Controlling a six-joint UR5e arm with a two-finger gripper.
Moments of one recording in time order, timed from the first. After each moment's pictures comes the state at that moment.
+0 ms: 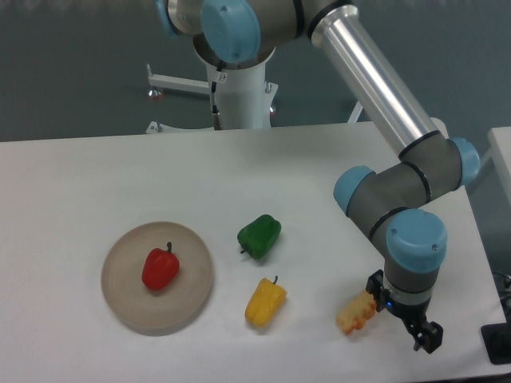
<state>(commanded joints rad) 2.33 -2.54 -0.72 -1.22 1.62 1.45</state>
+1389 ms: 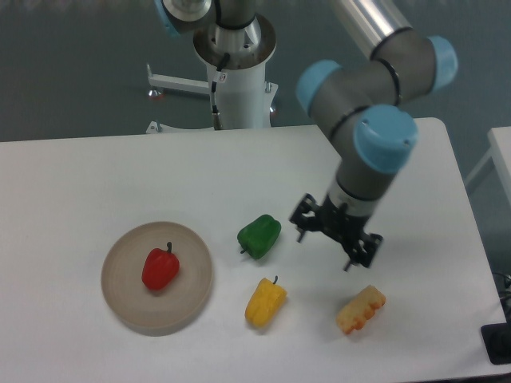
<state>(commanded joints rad) 2.22 -2.04 -1.25 -1.40 1.36 0.82</state>
